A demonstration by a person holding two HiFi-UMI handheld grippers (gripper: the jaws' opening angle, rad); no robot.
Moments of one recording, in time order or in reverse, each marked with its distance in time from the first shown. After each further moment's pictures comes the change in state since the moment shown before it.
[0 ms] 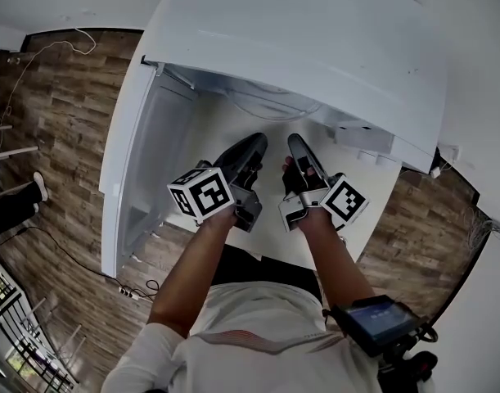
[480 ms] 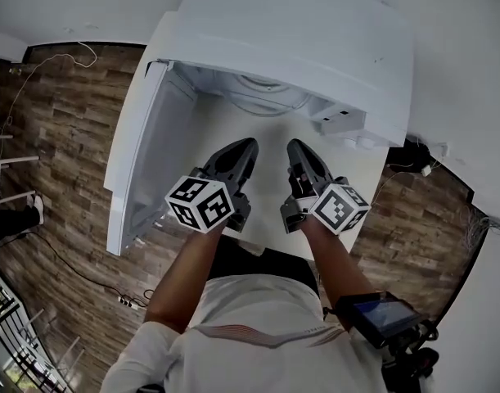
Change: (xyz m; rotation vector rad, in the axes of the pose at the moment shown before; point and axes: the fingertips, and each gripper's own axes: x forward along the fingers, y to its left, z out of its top) left arm -0.039 -0.056 0.001 0.352 -0.011 0.017; right arm -0.047 0.049 0.004 -0.327 0.014 -0.058
